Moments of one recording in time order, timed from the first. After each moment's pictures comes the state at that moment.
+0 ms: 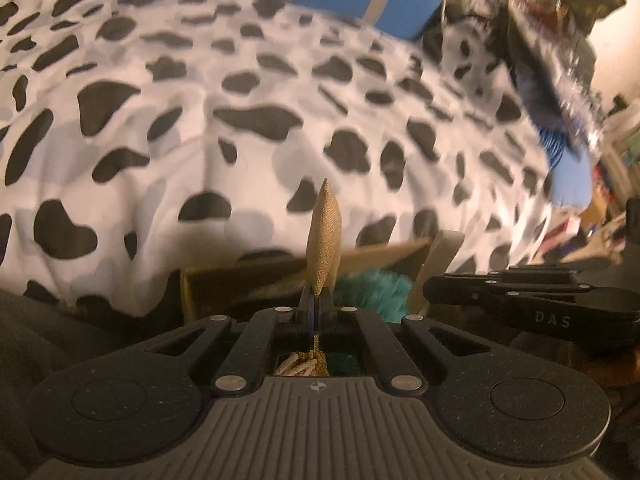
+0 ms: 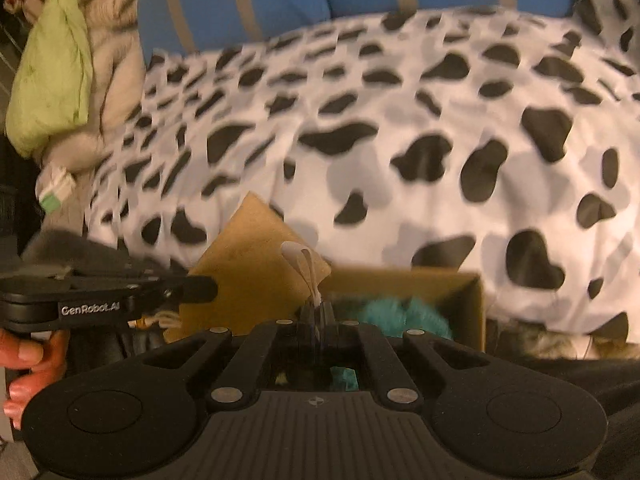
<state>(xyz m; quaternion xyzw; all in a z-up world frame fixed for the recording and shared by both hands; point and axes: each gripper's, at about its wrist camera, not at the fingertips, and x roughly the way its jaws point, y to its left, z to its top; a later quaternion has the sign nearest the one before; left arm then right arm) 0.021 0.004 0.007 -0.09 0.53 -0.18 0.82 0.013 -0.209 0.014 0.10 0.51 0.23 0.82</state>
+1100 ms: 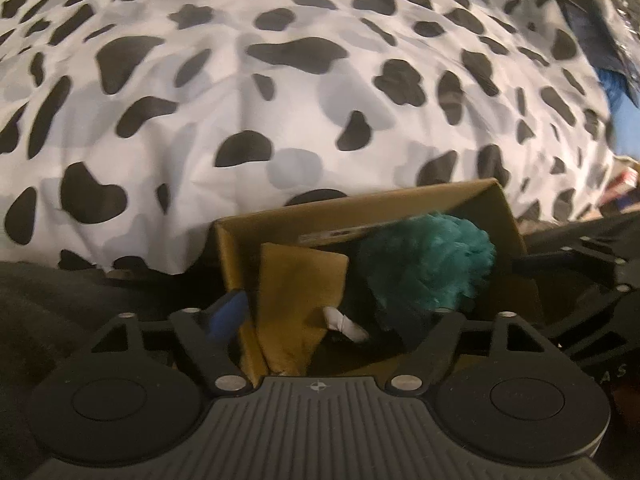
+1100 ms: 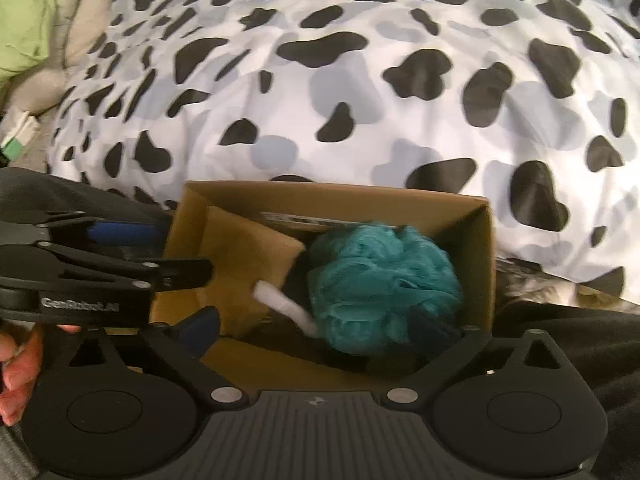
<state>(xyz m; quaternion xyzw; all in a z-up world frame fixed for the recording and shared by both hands) 0.024 -0.006 -0.018 -0.02 0.60 -0.11 0.79 0.013 -0.186 -0.013 0.05 0.60 0.19 0.78</state>
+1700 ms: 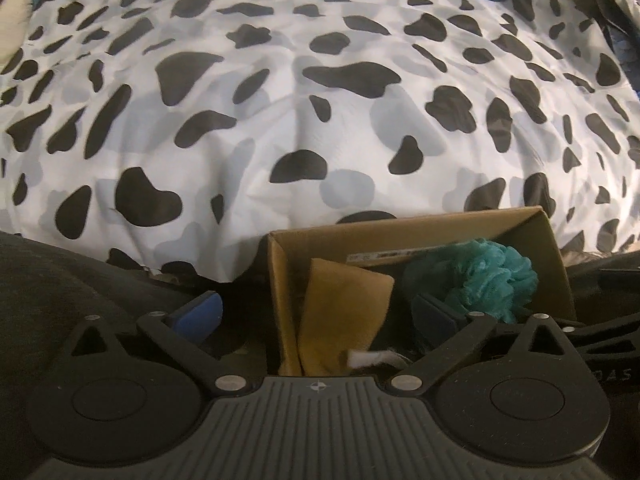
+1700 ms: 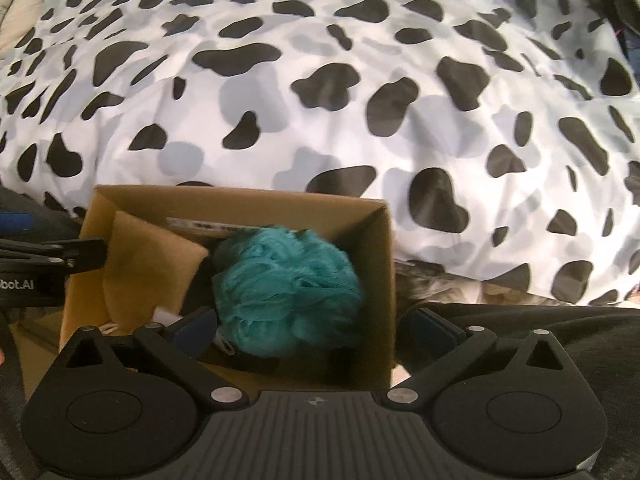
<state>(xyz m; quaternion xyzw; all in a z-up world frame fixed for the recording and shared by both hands) 0.018 -0.005 -0.012 0.00 0.57 -0.03 0.82 0.002 -0.193 -0.009 -0.04 0.58 0.06 0.81</state>
